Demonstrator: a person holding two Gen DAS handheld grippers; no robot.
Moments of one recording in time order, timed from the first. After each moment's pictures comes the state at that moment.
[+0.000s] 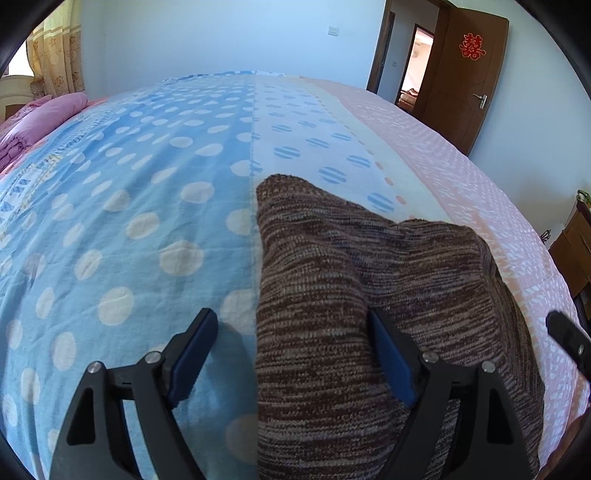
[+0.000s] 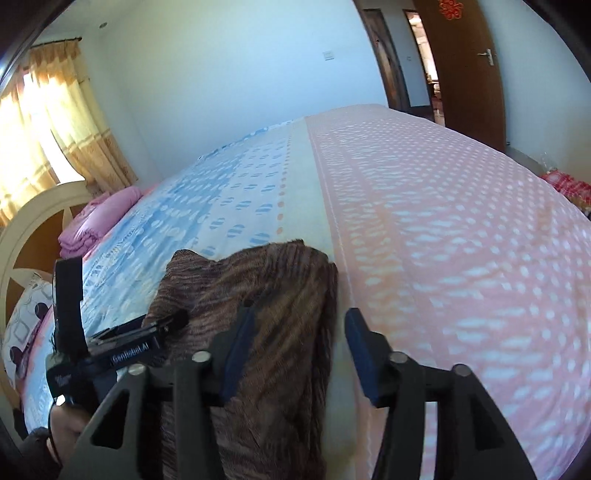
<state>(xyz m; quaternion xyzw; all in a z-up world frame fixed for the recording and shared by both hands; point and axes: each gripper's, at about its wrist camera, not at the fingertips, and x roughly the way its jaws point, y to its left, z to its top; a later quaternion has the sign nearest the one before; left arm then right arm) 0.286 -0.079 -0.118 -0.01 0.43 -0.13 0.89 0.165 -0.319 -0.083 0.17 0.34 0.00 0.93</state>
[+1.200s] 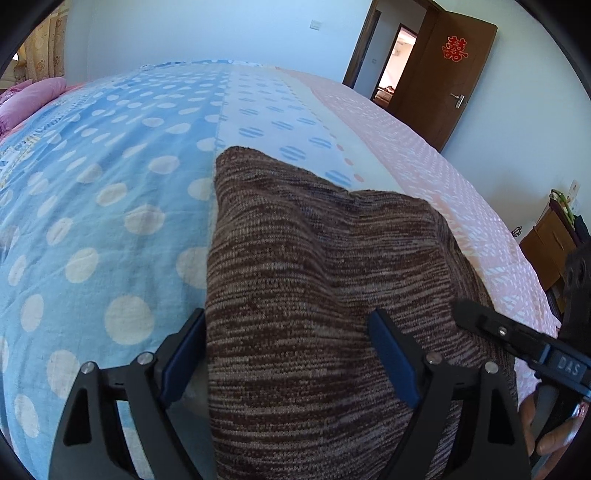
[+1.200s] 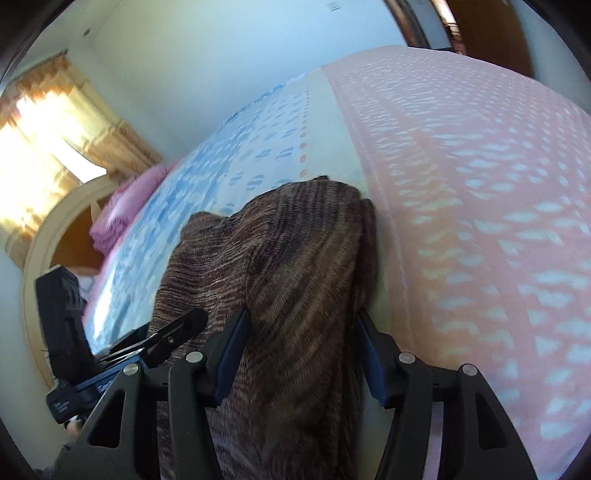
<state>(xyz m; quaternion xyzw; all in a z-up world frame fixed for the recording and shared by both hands) 0.264 -0.084 -0.122 -0.05 0.45 -0.19 0.87 0.218 -0.305 -0.115 0.21 0.42 0.09 0.88</state>
